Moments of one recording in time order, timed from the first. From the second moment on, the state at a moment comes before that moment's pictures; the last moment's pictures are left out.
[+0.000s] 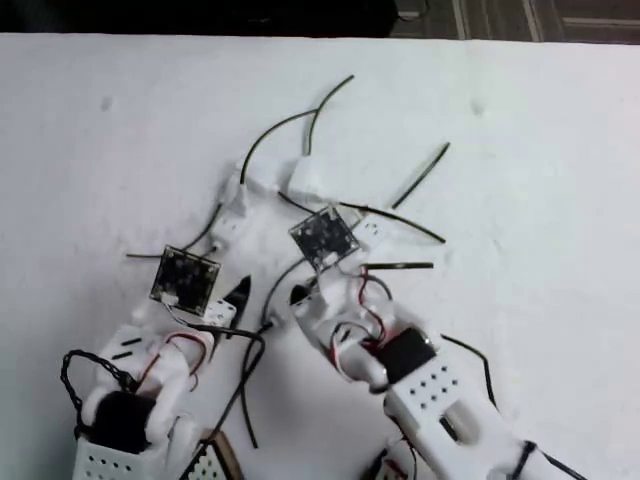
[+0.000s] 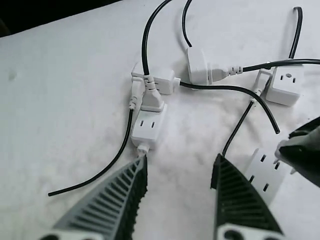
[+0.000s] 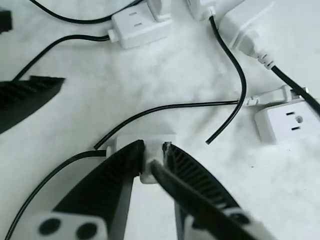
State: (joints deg) left arm 7.2 -103.7 84.7 61.8 -9.7; right arm -36.7 -52.0 68.3 40.4 1.7
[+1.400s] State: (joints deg) left arm 6.0 -103.7 84.7 61.8 -10.2; right arm -33.2 -38.2 68.0 31.5 1.7
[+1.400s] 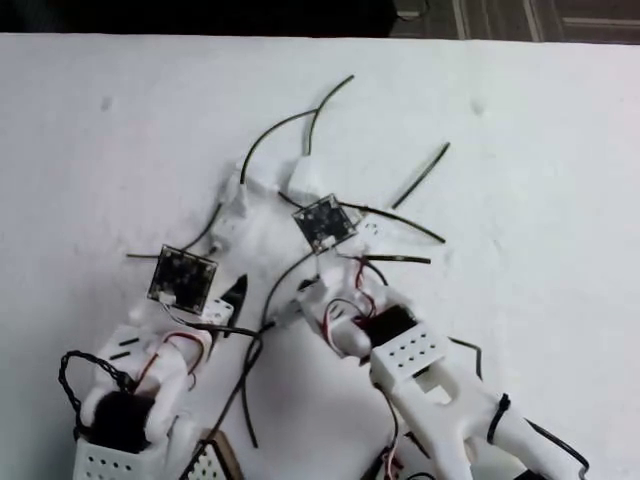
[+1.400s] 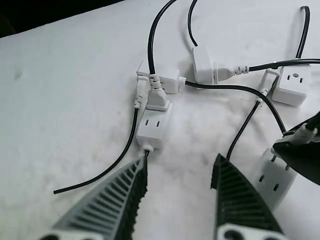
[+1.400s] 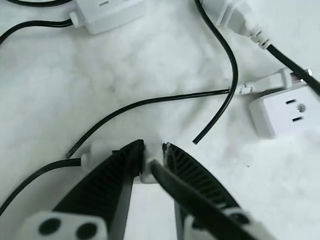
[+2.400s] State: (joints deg) left arm 6.0 -103.7 84.7 61.8 -10.2; right arm -33.1 -28.4 69.0 31.7 9.5
